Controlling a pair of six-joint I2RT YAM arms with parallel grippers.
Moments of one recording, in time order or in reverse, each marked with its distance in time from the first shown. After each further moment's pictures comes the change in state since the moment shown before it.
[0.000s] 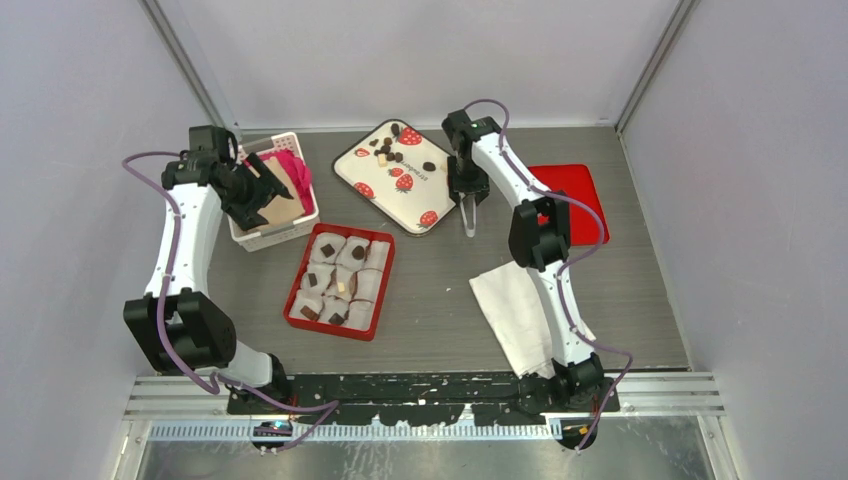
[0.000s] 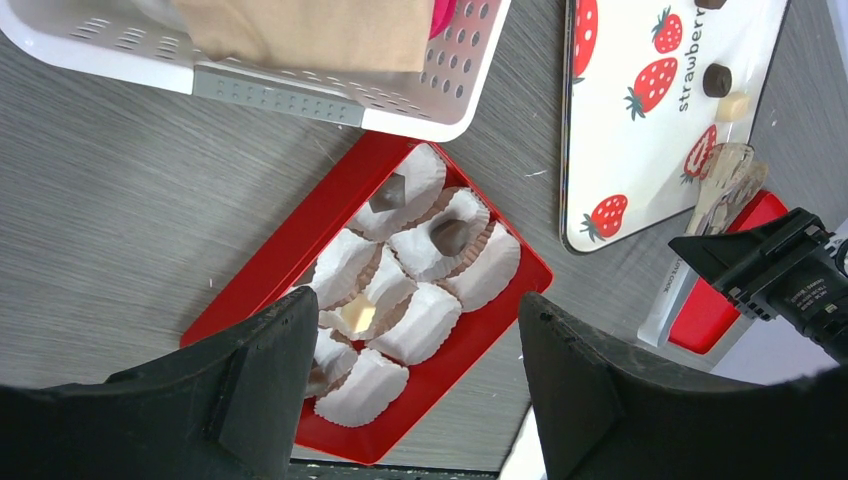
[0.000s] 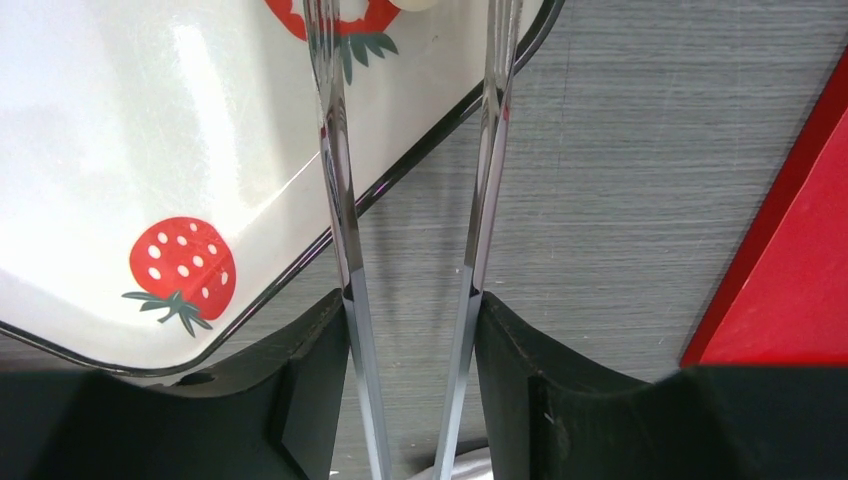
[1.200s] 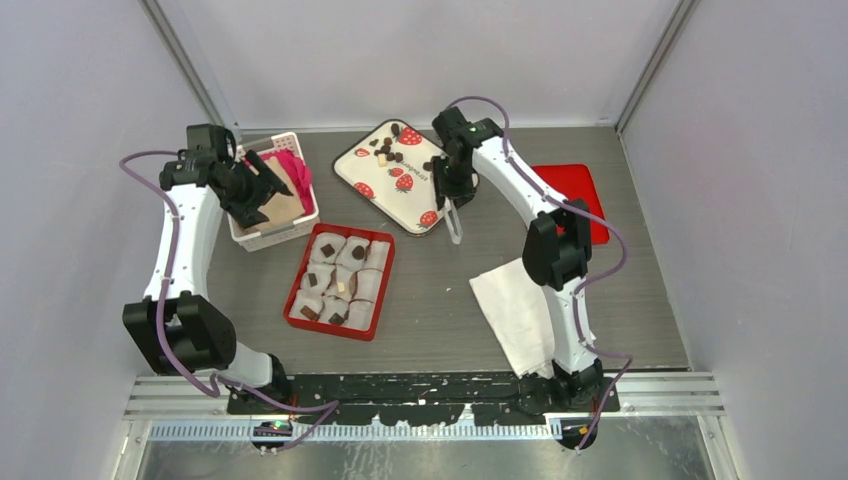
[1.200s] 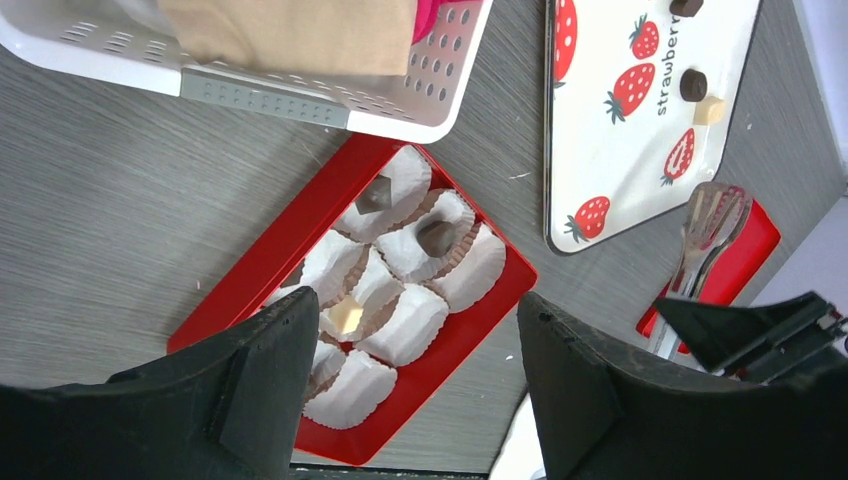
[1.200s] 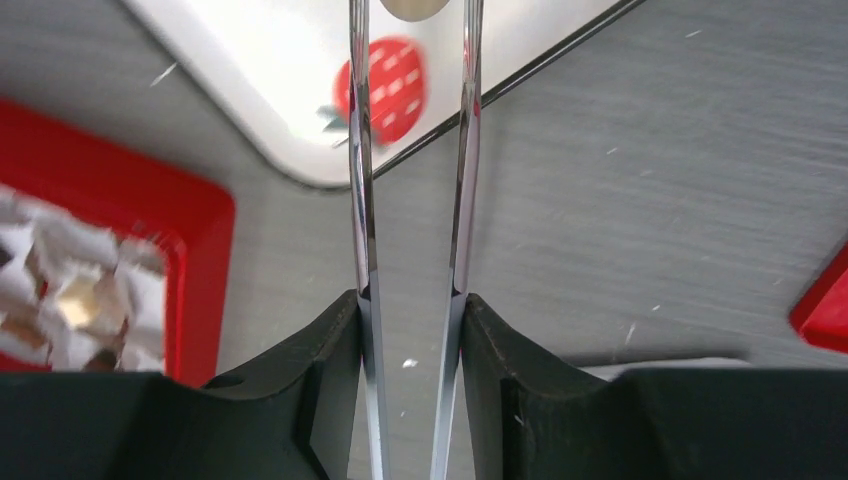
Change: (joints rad) left arm 0.000 -0.005 0.011 0.006 0.009 -0.018; right arm 0.070 -0.262 -0.254 0.105 -0.172 0.003
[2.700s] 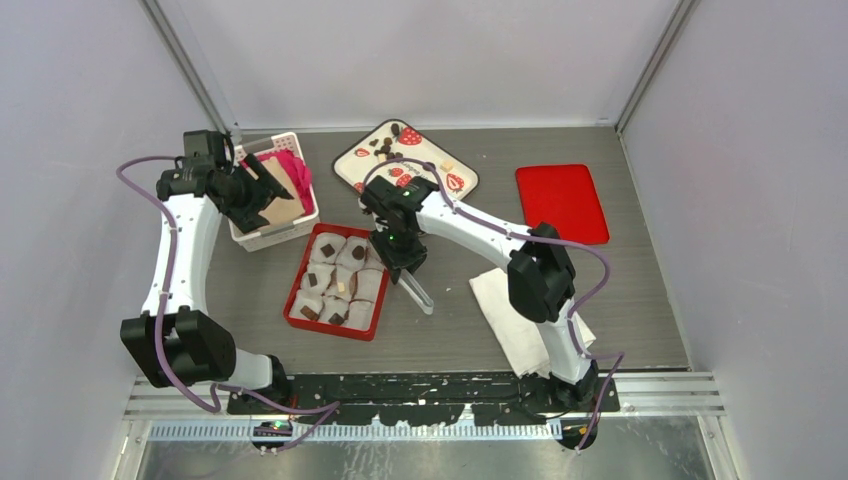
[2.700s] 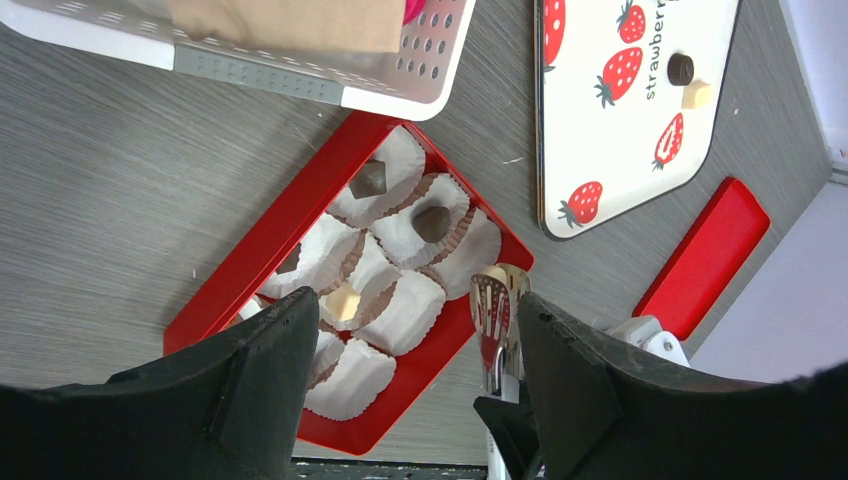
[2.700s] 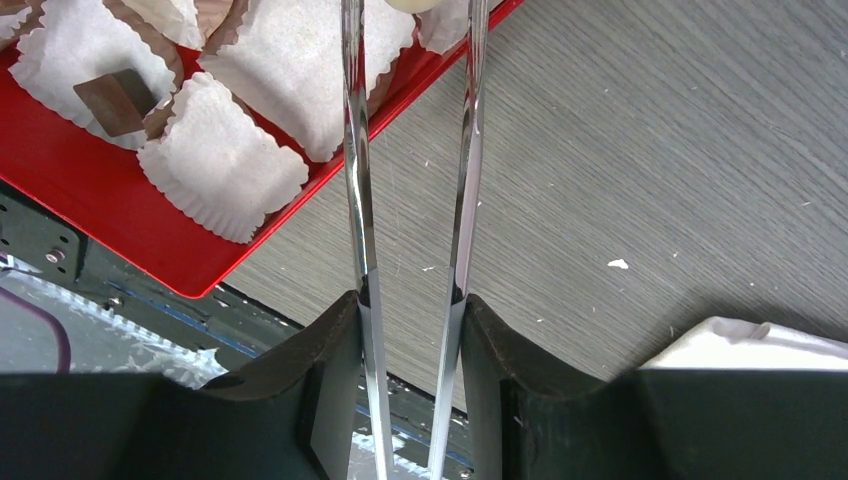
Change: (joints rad) left arm 0.000 -0.072 -0.049 0.008 0.018 0.001; right arm 0.416 -0.138 -0.267 0.017 -0.080 -0.038
